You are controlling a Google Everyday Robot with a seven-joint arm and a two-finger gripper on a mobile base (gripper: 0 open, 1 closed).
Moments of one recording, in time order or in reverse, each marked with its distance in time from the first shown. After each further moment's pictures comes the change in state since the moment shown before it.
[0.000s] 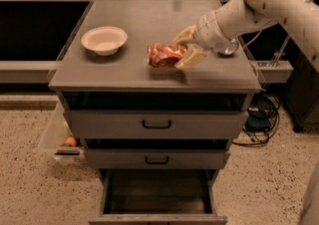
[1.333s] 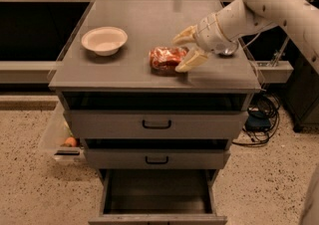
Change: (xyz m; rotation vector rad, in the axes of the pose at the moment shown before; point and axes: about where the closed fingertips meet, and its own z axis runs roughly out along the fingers) arm 0.003 0.001 0.006 -0.005 -0.004 0.004
